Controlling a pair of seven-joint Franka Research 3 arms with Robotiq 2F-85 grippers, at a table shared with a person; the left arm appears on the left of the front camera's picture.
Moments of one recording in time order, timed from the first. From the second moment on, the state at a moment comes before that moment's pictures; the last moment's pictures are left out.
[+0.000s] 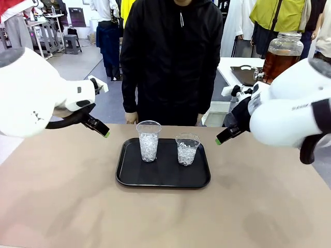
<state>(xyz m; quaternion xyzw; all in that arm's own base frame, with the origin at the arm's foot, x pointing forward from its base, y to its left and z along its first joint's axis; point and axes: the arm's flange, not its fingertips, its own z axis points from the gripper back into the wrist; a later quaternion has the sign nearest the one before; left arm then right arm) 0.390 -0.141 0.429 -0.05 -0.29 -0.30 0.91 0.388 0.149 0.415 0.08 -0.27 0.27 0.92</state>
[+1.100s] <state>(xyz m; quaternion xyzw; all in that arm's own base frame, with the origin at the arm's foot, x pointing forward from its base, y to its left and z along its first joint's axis) 0.454 -0.076 0.487 -0.40 -0.21 -0.18 0.87 0.443 0.028 0.488 0.41 -0.20 0.14 0.88</state>
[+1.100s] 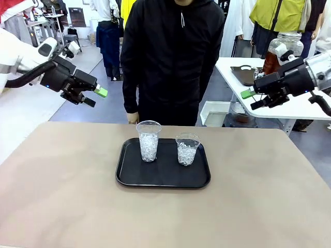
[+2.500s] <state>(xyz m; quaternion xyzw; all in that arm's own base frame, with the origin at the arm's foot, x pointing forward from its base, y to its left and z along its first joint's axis) 0.463 -0.012 0.443 -0.56 -0.16 -0.07 0.81 0.457 -0.006 0.434 0.56 -0.07 0.00 0.82</state>
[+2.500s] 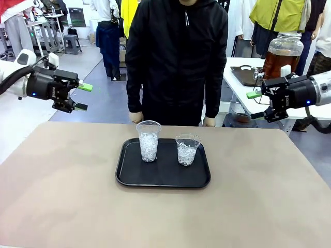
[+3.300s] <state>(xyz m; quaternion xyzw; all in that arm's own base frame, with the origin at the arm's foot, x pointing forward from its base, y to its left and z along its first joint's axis) 0.501 0.002 0.385 -0.66 -0.08 -0.02 0.75 0.496 -0.022 0.386 0.65 -0.03 -0.06 0.76</state>
